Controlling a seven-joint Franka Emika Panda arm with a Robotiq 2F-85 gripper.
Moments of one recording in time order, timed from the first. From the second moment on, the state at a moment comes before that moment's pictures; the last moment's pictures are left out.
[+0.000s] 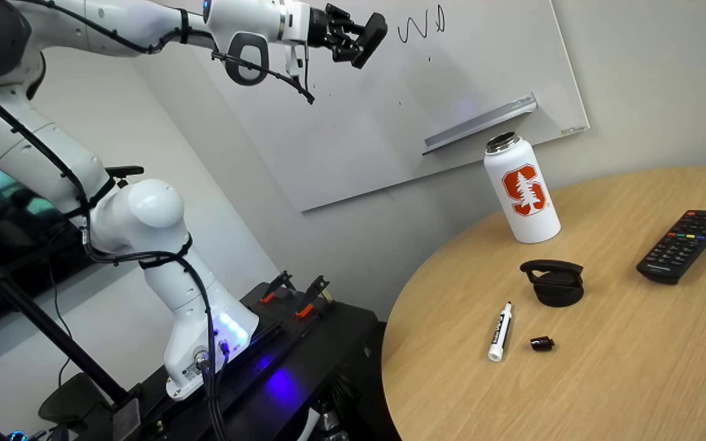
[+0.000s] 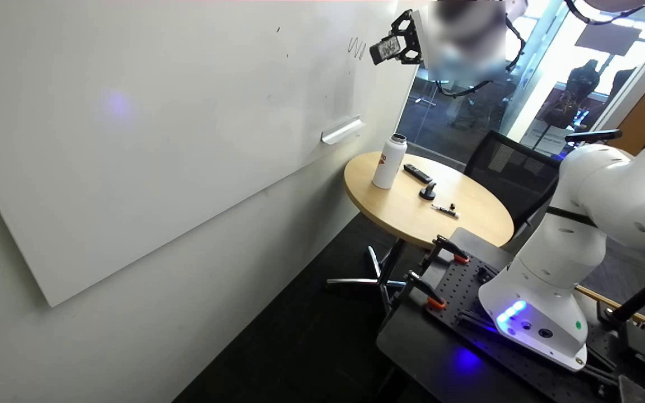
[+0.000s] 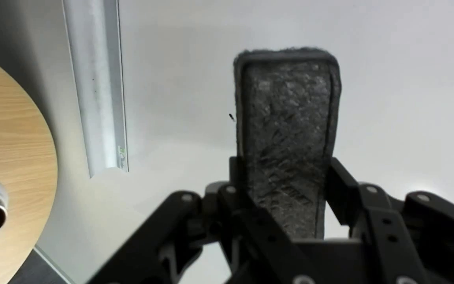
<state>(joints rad) 0.38 -0.29 -0.63 -2.42 0.61 3.25 0.45</state>
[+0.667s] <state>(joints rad) 1.01 -0.31 -1.26 -2.21 0.58 3.17 0.23</state>
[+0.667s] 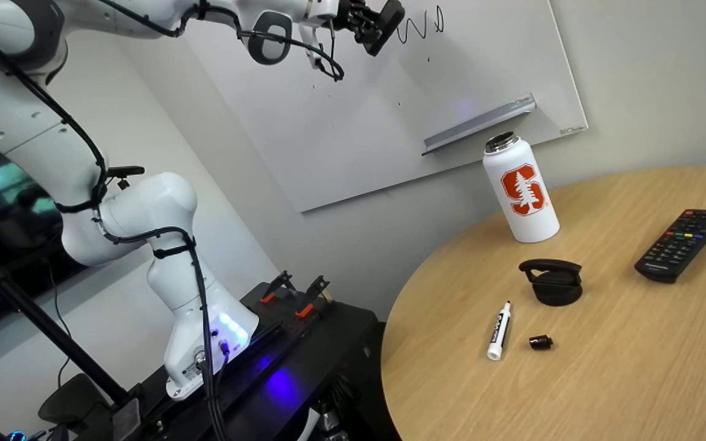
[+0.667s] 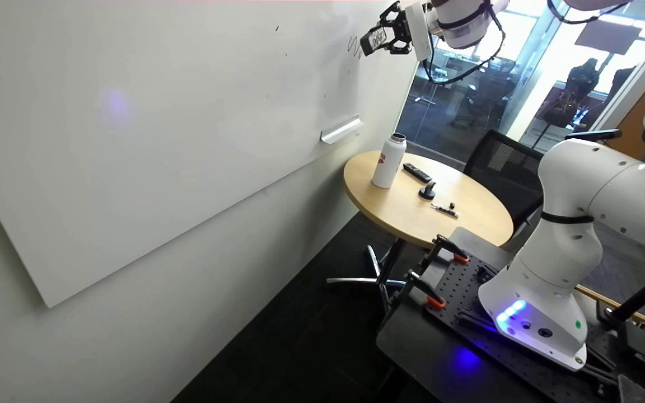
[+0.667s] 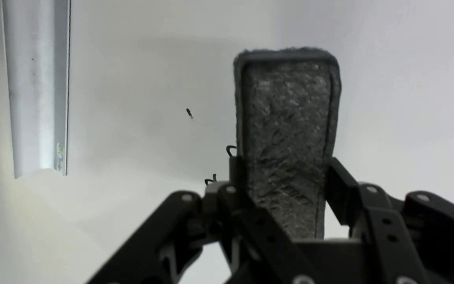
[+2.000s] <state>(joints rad) 1.39 -0.77 -1.57 -2.10 0.05 3.20 -0.13</state>
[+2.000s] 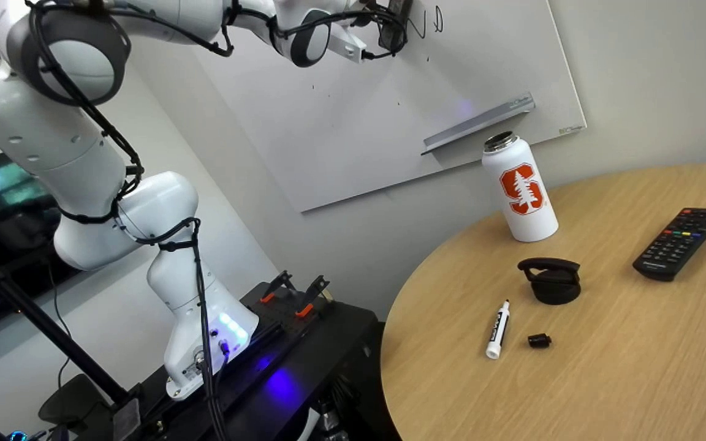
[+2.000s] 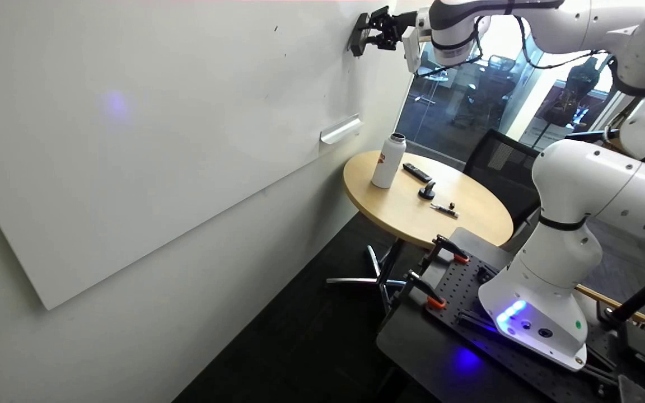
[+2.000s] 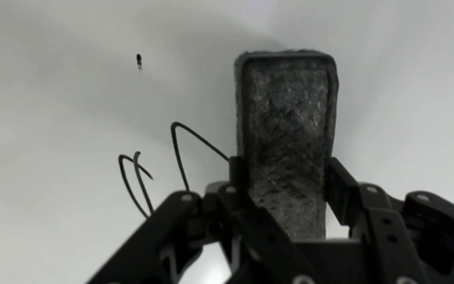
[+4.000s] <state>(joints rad) 1.43 -1.03 -1.55 -2.03 -0.11 3.14 -0.21</state>
